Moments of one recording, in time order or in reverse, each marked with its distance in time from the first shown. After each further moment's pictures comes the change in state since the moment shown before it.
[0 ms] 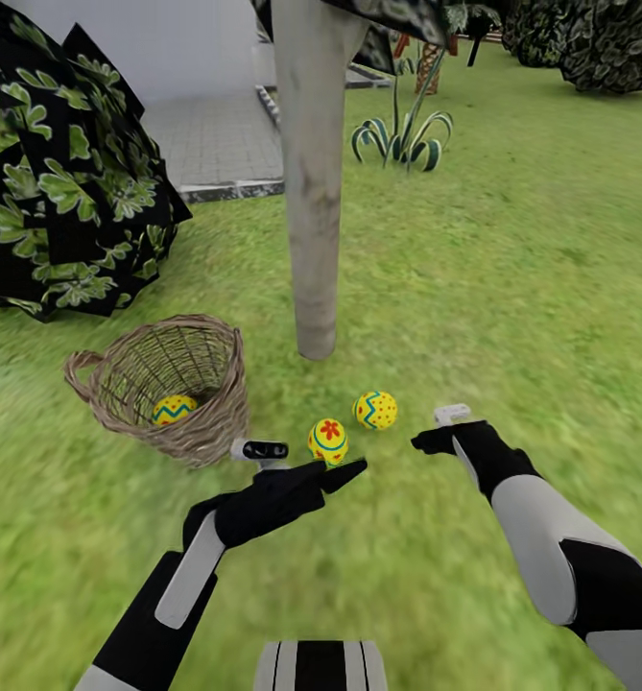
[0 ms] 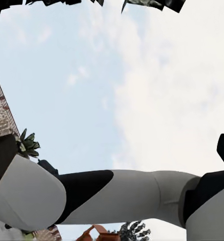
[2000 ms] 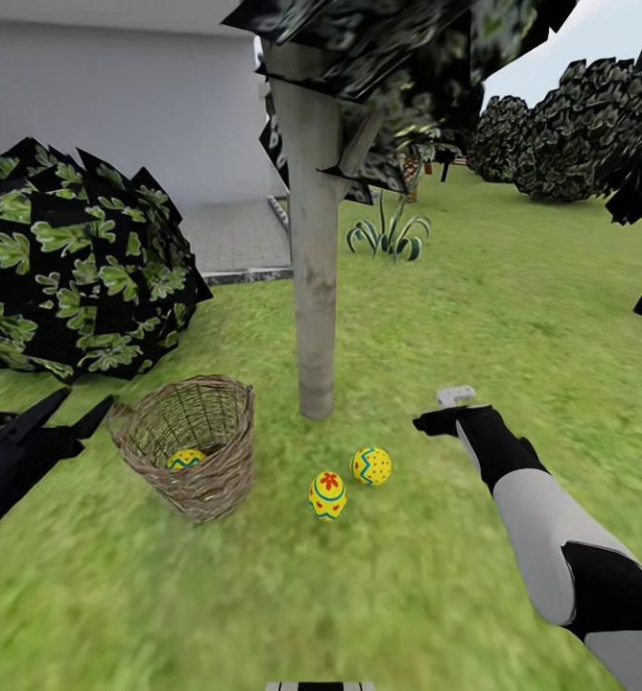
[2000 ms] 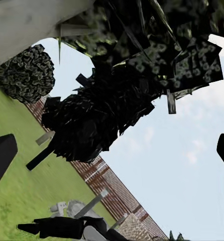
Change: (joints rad) left arm 0.005 0.297 0.863 -0.079 -0.008 0.149 0.102; right arm 0.002 0.004 0.001 -0.128 0.001 0.020 0.014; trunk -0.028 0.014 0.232
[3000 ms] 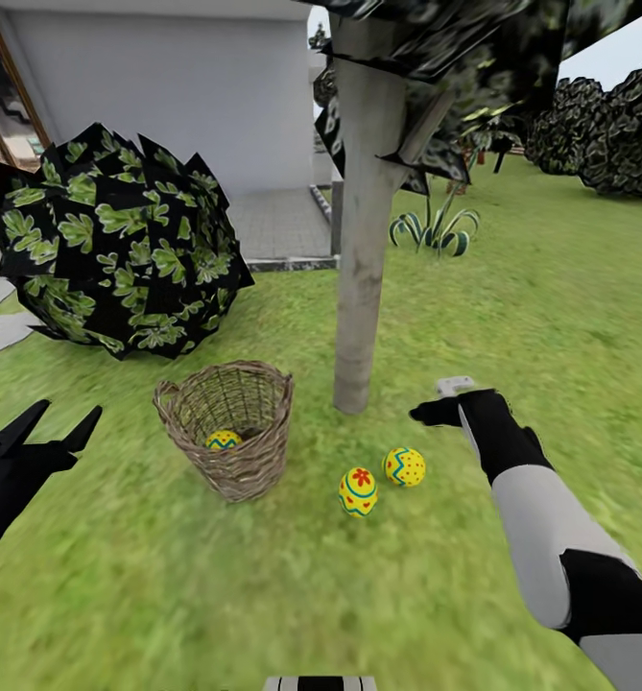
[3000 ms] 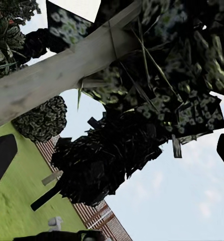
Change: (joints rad) left arm 0.006 -0.040 0.079 0.096 0.001 -0.008 -0.060; right arm 0.007 0.019 -0.001 -0.160 0.000 0.193 0.084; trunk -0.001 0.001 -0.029
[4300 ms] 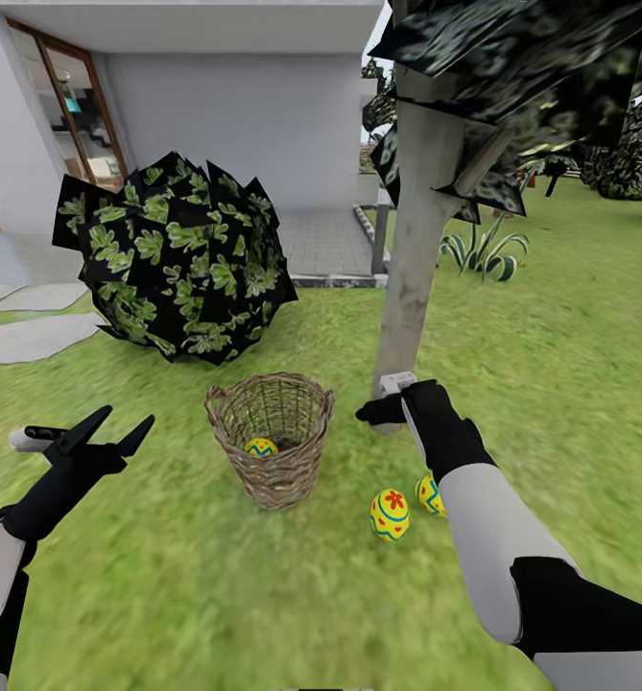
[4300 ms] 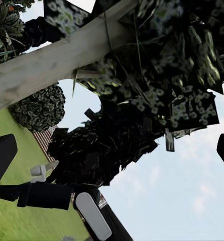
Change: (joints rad) left arm 0.000 0.001 -0.189 0.057 0.001 -0.008 0.002; right arm 0.001 0.185 0.092 -0.067 0.001 0.125 -0.001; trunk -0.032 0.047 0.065
